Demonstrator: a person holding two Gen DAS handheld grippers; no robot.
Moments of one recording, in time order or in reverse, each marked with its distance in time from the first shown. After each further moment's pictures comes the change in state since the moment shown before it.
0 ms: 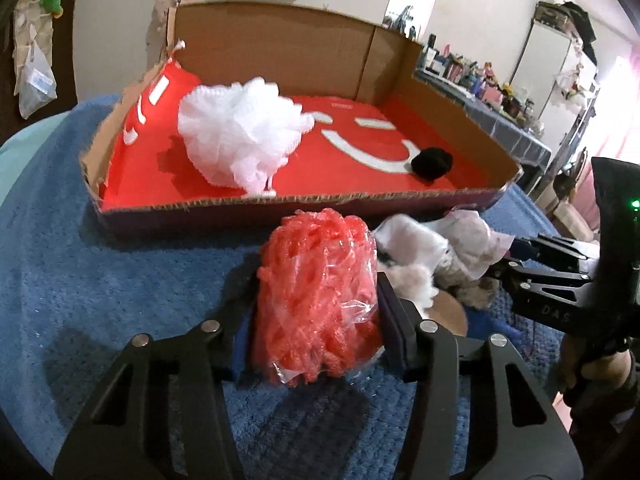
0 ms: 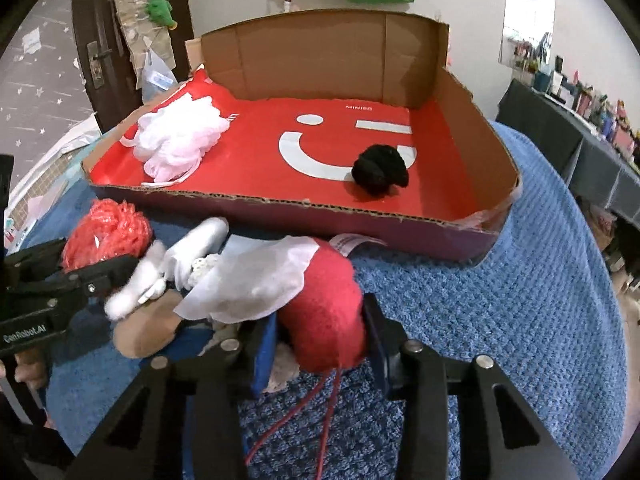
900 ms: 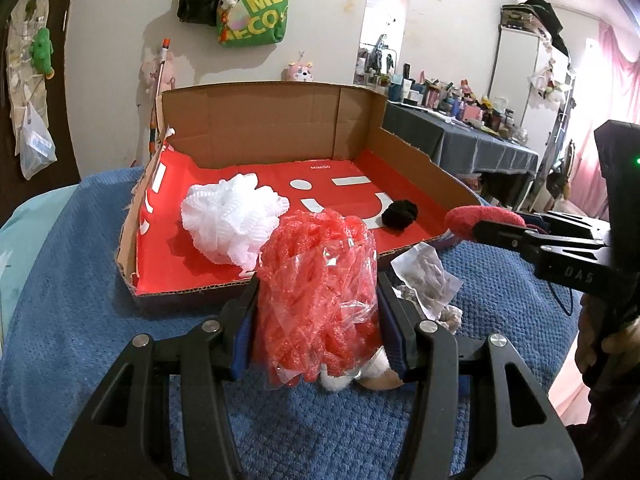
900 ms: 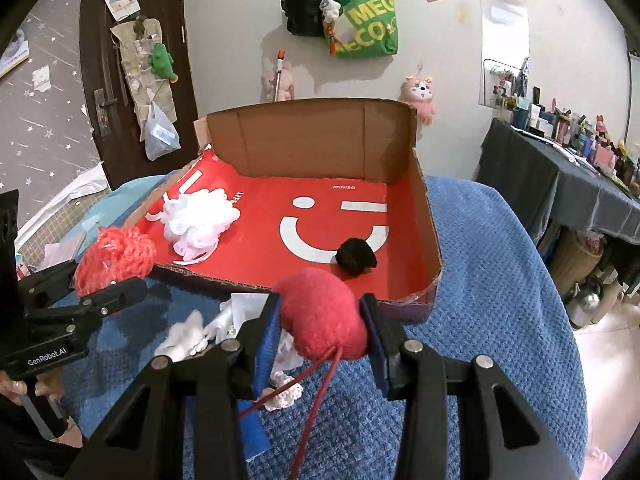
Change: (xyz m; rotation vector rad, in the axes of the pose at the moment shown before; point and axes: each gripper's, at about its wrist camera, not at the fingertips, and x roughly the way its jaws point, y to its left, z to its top) left arm -0.043 -0.021 0.022 0.113 -0.146 0.010; right arm -0.071 -0.006 0.026 0.037 -0.188 -0.013
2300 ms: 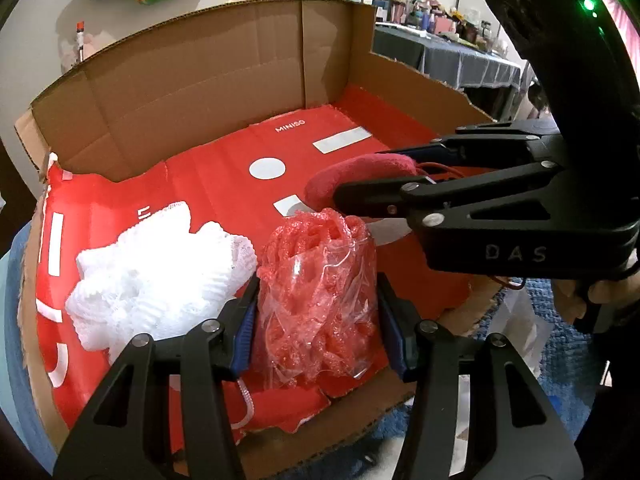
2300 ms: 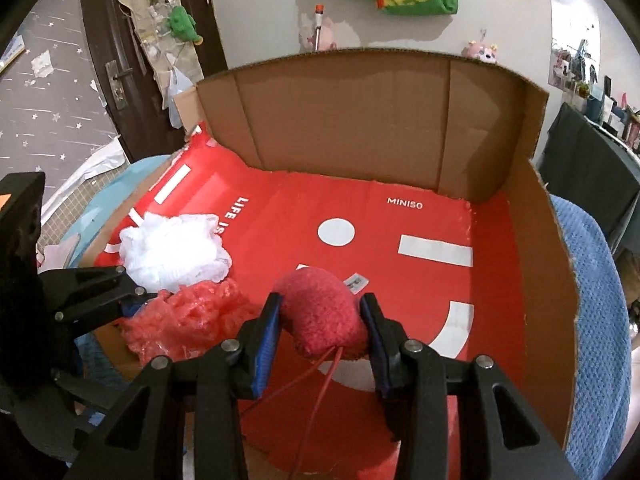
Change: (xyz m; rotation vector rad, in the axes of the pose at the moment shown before) left arm 0.134 0.002 0.059 0.215 0.291 -0.080; right arm 0.151 0.004 0.075 -0.062 0.173 0.183
